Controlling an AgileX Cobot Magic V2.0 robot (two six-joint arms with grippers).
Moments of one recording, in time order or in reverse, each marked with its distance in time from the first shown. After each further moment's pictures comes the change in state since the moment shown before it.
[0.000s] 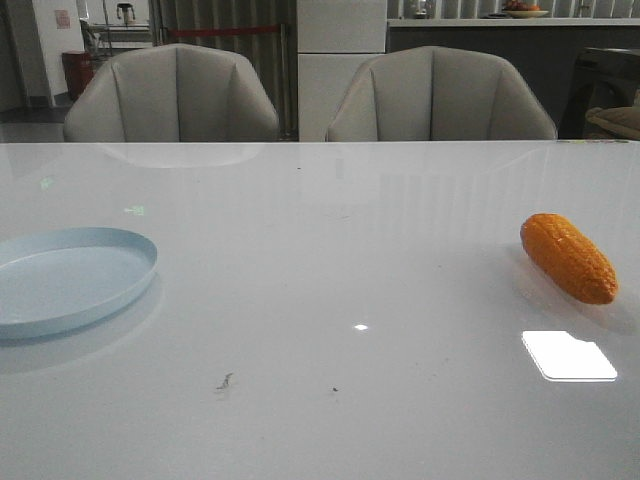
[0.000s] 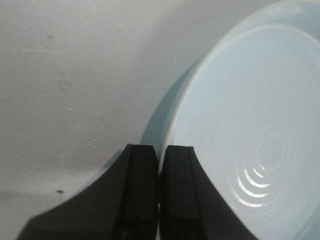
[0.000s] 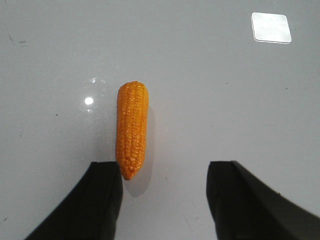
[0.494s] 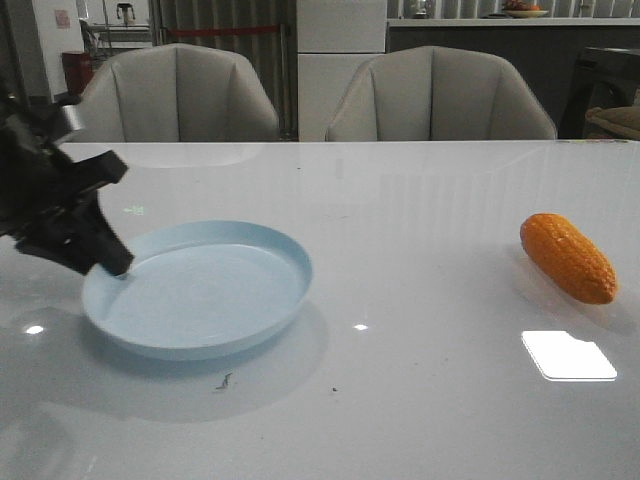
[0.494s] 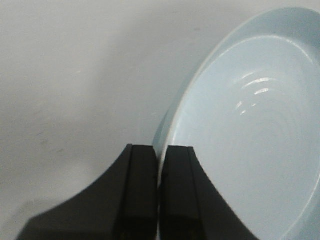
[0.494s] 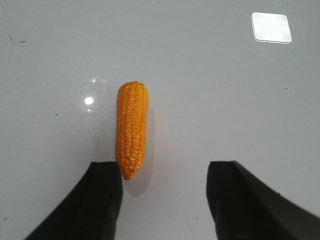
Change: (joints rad) left arm -0.349 0.000 -0.061 -0.070 0.023 0.123; right arm 0.000 0.000 0.000 0.000 0.000 0.000
